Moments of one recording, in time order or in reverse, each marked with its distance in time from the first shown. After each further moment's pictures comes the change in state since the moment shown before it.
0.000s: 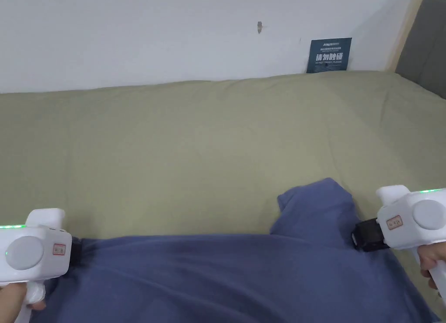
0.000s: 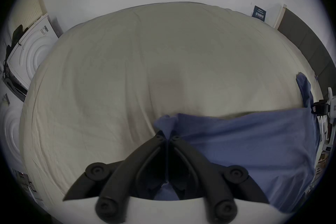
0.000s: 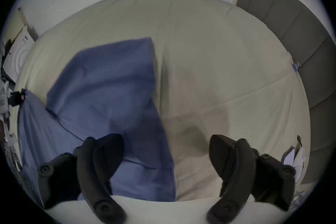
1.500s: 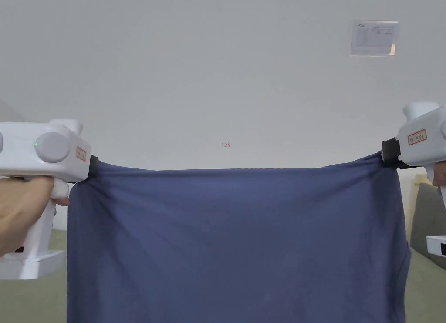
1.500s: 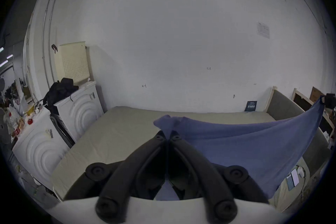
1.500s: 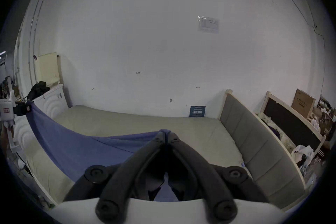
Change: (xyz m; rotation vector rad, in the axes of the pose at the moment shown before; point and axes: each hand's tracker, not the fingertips) left arm -0.072 0.126 0.425 0.632 0.116 0.122; right arm -0.048 0.135 0.446 0.776 0.019 0.037
